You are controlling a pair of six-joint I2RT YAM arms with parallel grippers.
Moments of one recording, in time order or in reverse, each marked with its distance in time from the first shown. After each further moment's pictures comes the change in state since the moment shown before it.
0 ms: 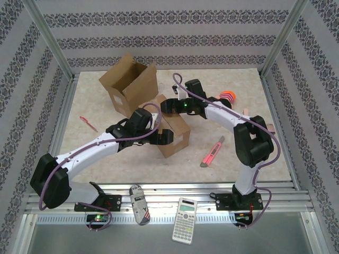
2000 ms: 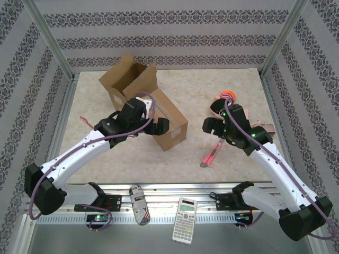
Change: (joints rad) left arm 0.010 -0.079 0.180 -0.151 -0.182 0.112; right arm -0.039 -0.860 -0.370 -0.681 0.668 0.292
